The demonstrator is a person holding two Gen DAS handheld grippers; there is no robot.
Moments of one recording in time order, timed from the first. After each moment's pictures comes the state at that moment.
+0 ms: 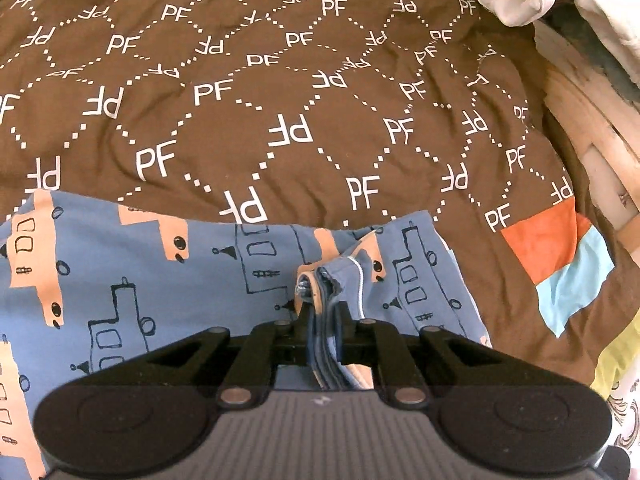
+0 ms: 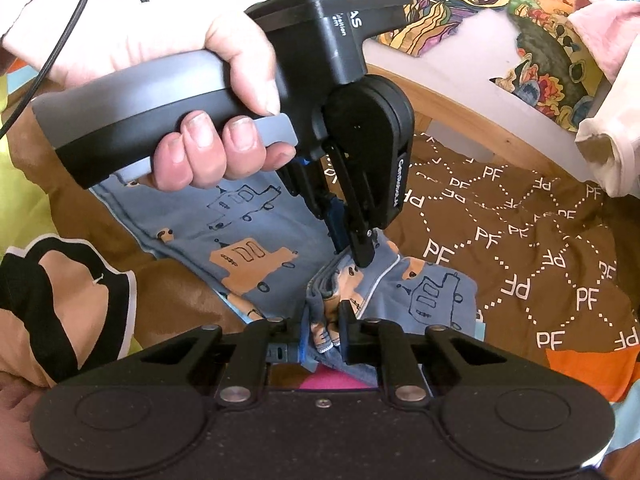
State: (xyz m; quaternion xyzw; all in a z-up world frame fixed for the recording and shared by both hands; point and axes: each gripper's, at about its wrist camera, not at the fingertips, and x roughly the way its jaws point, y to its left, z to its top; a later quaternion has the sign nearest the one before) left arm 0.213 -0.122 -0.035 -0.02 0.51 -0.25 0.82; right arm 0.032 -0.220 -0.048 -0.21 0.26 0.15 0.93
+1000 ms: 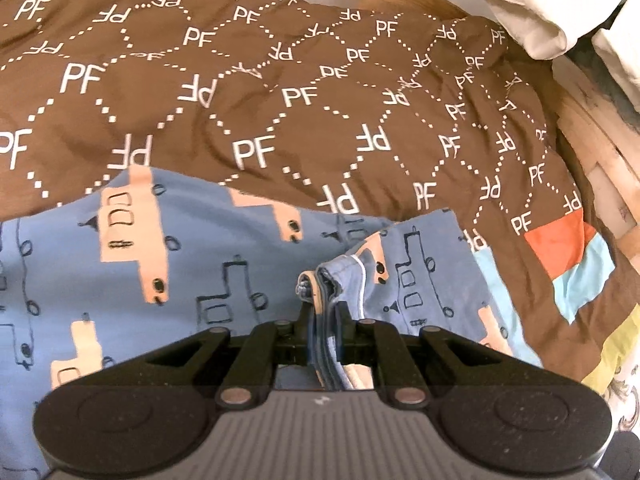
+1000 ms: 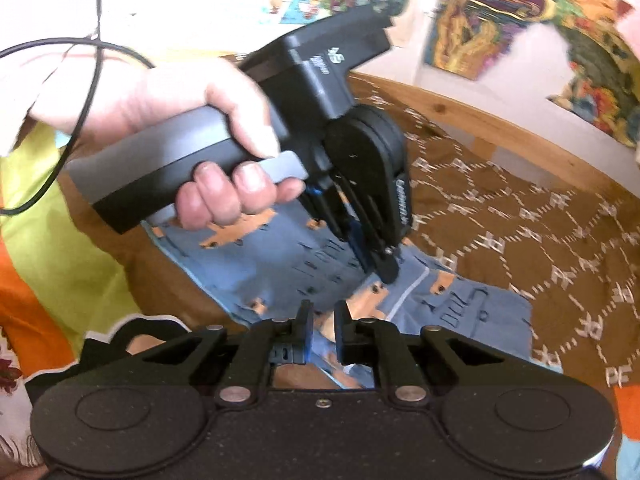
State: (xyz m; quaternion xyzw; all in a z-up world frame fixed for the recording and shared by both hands) left arm 0.214 -0.046 -0.028 -0.04 0.51 -0.24 0.83; right arm 0.035 -0.165 -0.028 -0.18 0.25 0.25 0.92
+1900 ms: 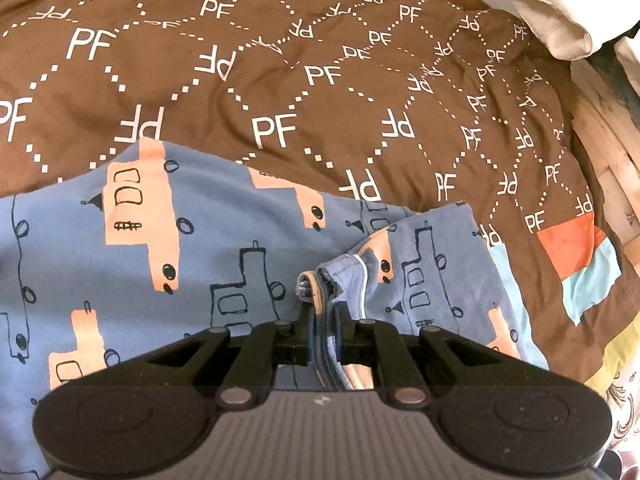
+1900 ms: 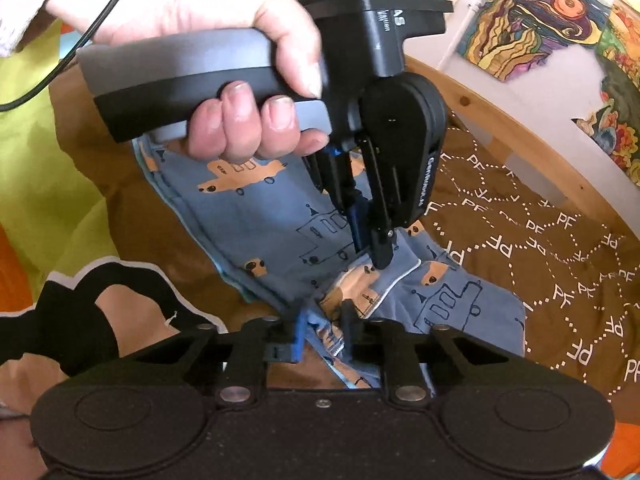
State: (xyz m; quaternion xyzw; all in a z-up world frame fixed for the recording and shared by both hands) left arm 0.225 -0.041 -0.038 -0.06 0.54 -0.23 0.81; right arm 0.040 -0.142 -0.054 -0.26 0.27 0.23 0.90
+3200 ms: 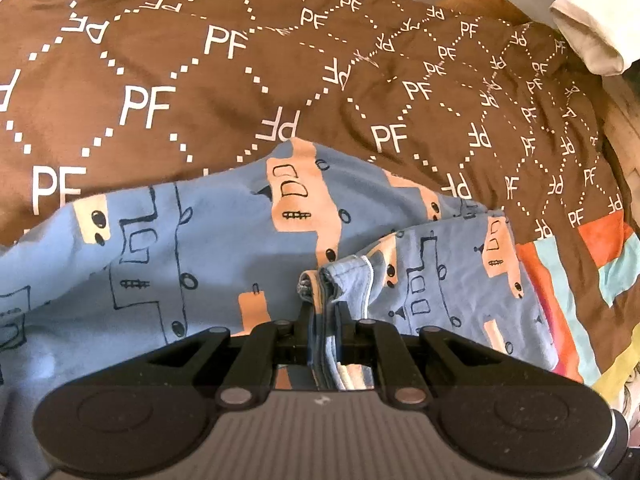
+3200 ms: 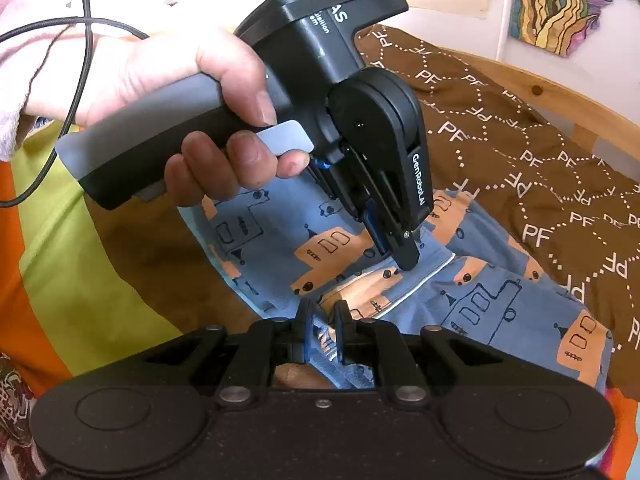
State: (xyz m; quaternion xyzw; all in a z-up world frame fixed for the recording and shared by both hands) left arm 0.227 0.039 -0.026 -0.03 0.55 -0.19 0.81; right arm 0.079 -0.110 -0.037 -0.14 0.31 0.34 0.88
